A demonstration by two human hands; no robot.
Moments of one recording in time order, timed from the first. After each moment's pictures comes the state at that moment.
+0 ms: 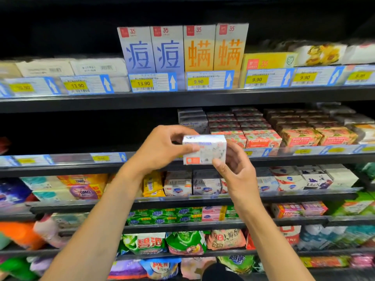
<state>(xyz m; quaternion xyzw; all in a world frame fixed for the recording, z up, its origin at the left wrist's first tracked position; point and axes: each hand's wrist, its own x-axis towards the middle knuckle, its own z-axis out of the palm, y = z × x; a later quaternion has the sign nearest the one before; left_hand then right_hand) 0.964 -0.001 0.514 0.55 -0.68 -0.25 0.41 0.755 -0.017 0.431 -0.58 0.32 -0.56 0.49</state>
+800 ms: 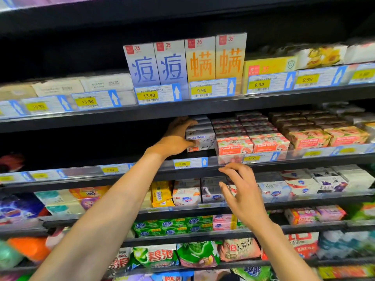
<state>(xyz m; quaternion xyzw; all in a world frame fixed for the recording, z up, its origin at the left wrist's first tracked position) 0.998 -0.119 0.483 0.64 -0.72 -0.06 0.25 0.747 -0.049 0.363 -0.81 0.37 -0.45 0.08</state>
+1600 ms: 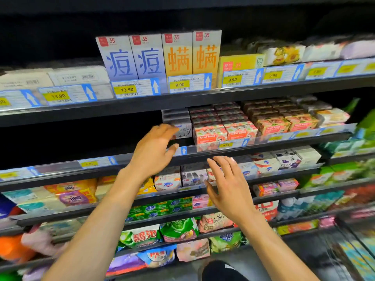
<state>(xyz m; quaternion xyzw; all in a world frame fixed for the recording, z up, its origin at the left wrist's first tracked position) 0.976 -0.028 0.476 0.61 -0.76 0.05 0.23 0.723 0.000 0.388 -0.84 0.47 -0.28 -0.08</state>
